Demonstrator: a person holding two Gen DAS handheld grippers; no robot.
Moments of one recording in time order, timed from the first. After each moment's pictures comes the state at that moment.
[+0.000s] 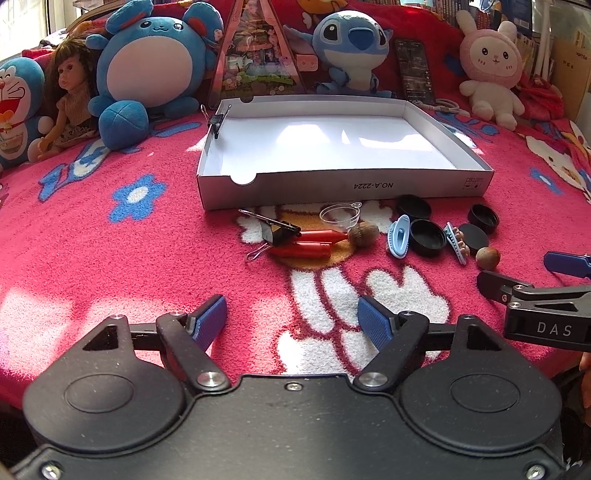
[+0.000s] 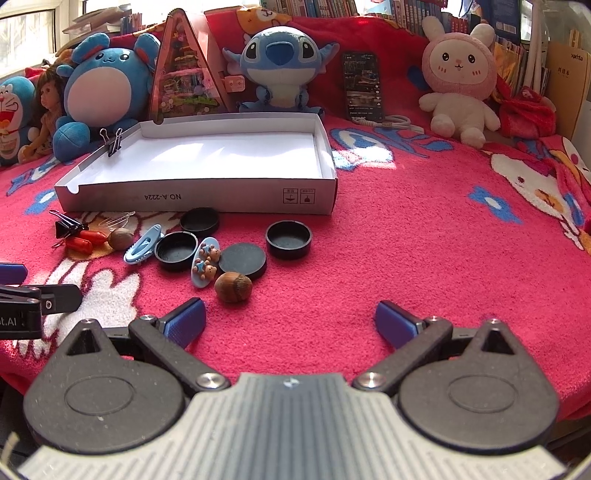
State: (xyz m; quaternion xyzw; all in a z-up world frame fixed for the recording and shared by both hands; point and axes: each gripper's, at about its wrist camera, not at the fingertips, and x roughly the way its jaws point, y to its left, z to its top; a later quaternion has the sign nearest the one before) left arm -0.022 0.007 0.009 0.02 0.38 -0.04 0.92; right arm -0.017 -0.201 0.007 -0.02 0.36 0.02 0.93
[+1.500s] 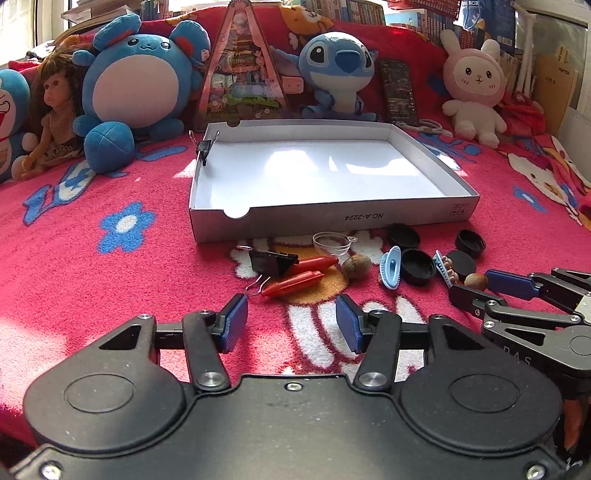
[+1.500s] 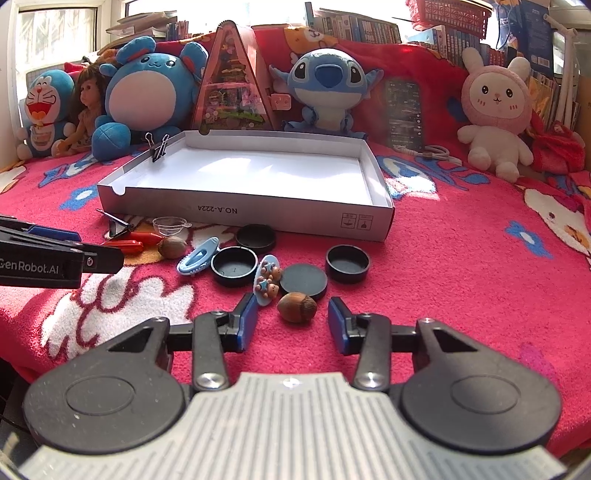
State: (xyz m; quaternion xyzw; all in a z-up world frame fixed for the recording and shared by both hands) left arm -0.011 0.019 0.017 0.00 0.36 -0.09 0.93; right arm -0.018 -0.171 0.010 -0.04 0.32 0.07 0.94
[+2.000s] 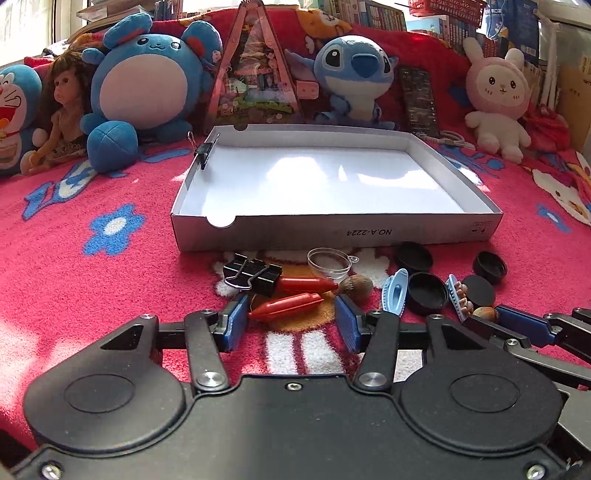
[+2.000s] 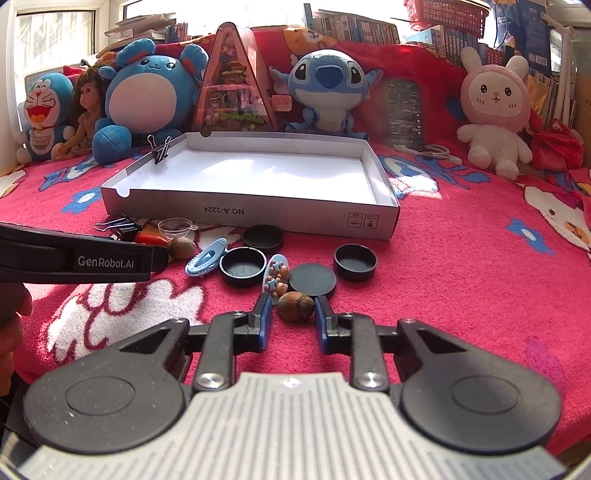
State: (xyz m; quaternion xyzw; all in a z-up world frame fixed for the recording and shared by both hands) left arm 0.008 -0.011 0.000 0.01 0.33 -0.03 0.94; right arm -0.022 -0.167 0.009 -0.03 0.32 0.07 0.95
